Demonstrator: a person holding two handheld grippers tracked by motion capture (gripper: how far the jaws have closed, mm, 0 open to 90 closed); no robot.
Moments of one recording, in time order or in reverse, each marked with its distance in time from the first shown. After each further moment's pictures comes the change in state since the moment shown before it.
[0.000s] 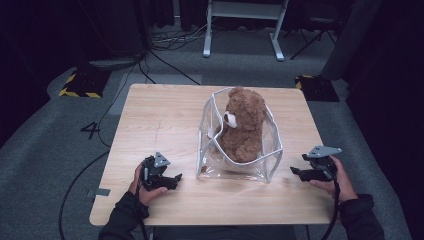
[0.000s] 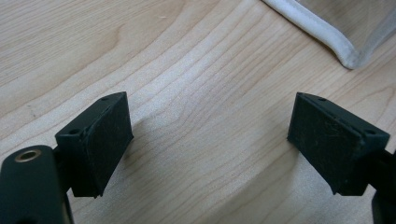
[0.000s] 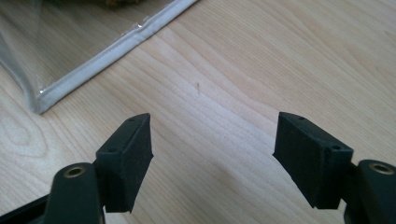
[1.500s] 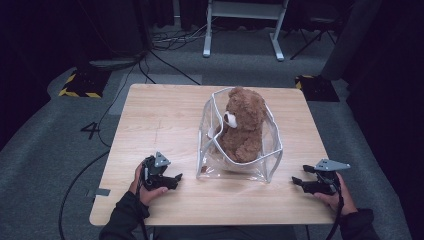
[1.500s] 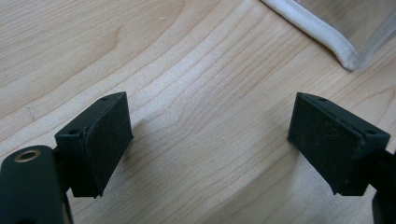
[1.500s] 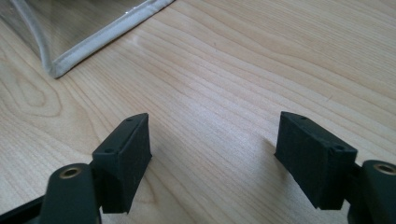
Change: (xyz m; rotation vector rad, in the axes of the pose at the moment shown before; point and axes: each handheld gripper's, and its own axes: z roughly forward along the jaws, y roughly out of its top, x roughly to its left) left arm 0.000 0.001 0.001 0.001 -0.001 -0.001; right arm 0.003 -0.052 0.007 -0.117 0.077 0.107
